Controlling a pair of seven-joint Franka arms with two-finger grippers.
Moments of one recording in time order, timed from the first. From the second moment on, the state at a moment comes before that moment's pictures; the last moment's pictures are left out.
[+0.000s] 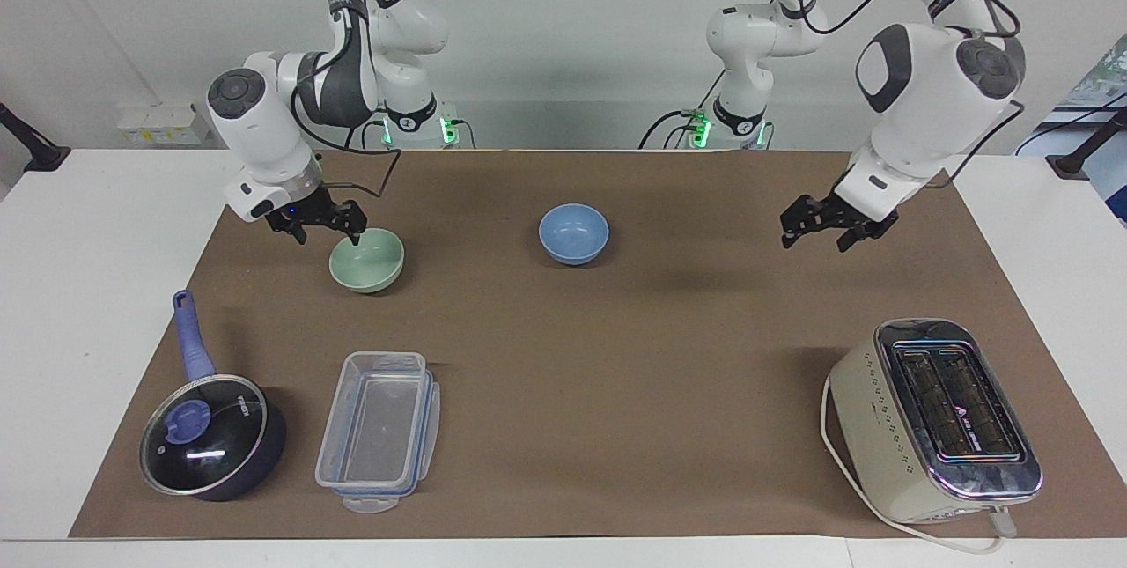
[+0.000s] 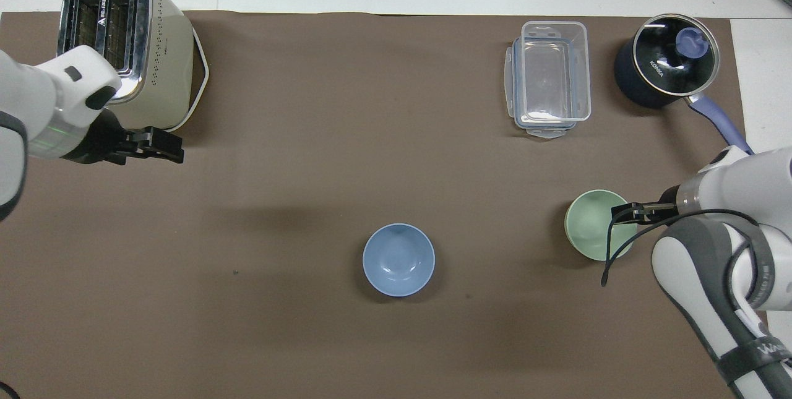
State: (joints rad) left arm 0.01 0.07 -0.10 -1.73 -0.10 1.77 -0.01; right arm -0.17 -0.06 0.08 -2.27 -0.02 2.15 -0.05
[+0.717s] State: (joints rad) left arm 0.02 -0.01 -0.08 -1.59 -0.01 1.60 0.00; right arm -0.22 0.03 0.08 -2.33 -0.02 2.31 -0.12
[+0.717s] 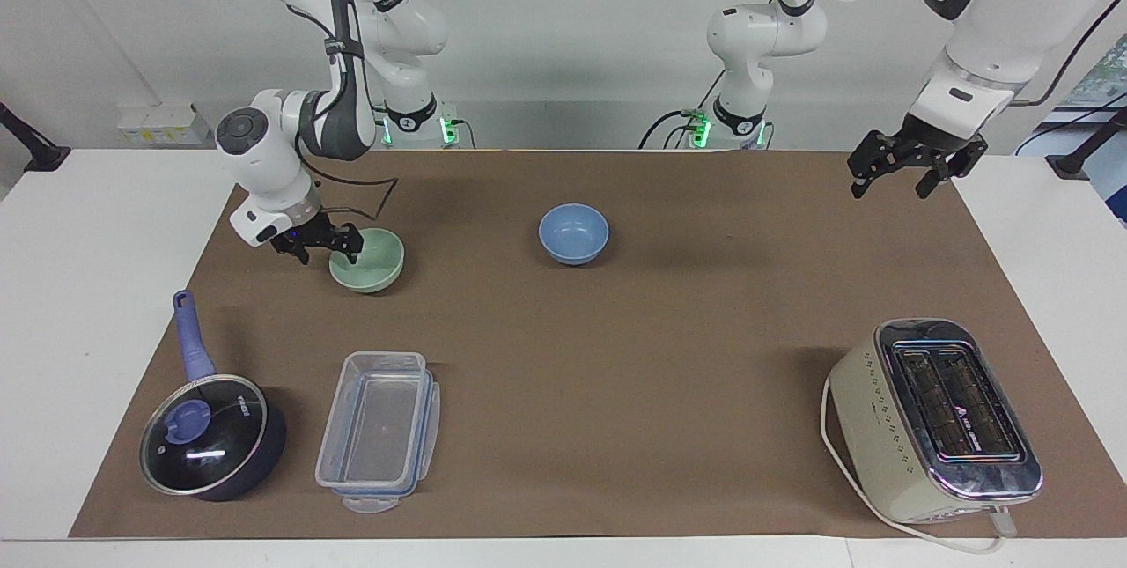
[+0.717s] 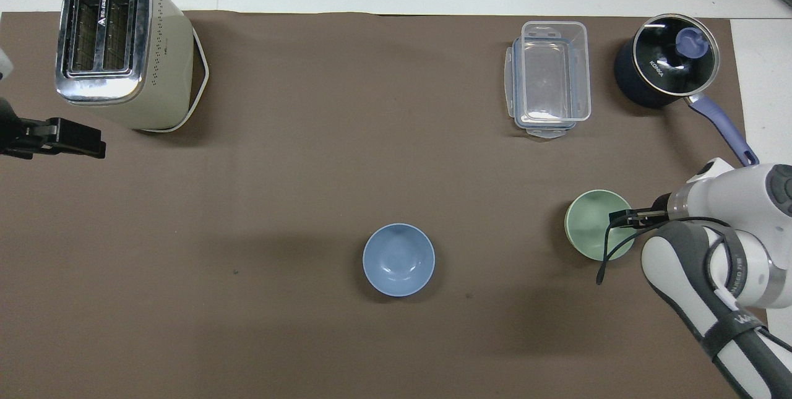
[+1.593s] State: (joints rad) left arm 0.02 -0.03 -0.08 -1.57 0.01 1.54 0.01; right arm -0.22 0.03 0.08 -2.33 0.03 2.30 -0.13
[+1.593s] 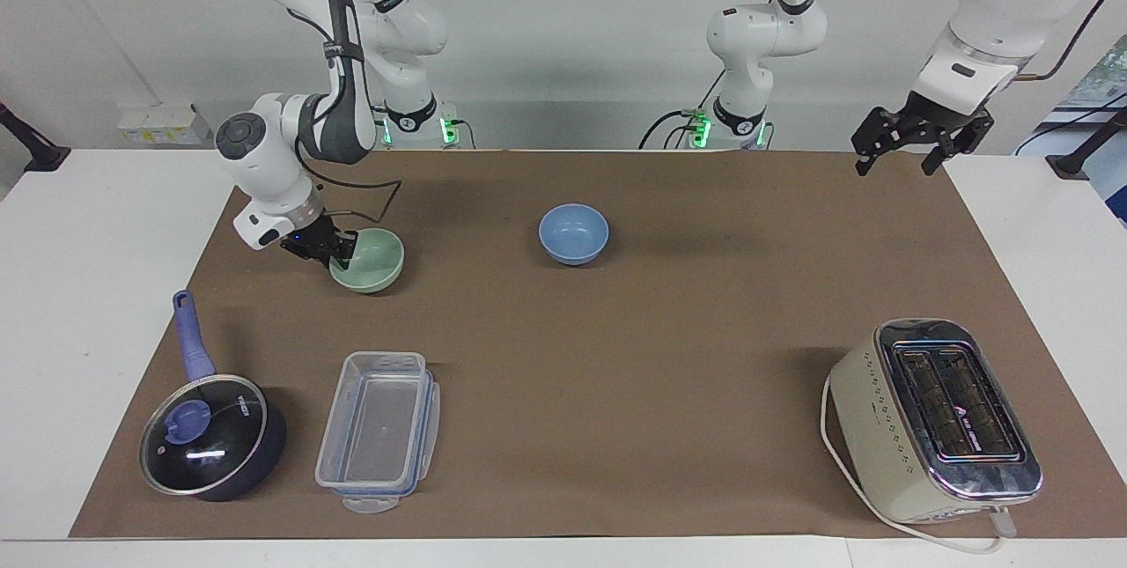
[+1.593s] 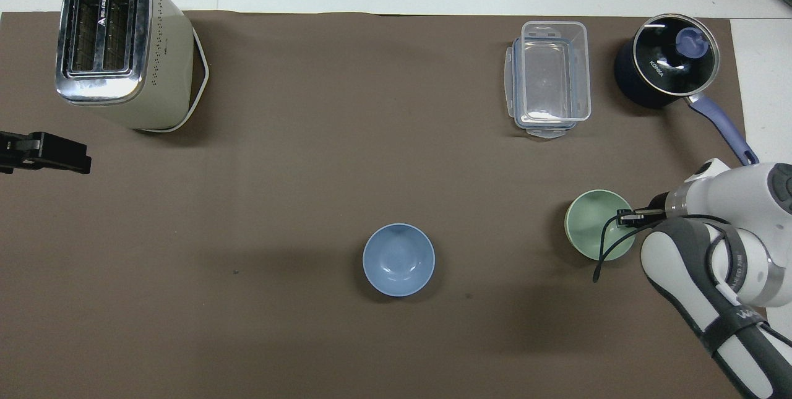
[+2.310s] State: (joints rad) left arm 0.02 -0.03 -0.08 -1.57 0.01 1.54 0.01; right arm -0.06 -0.07 0.09 -2.23 0.17 2.07 -0.09
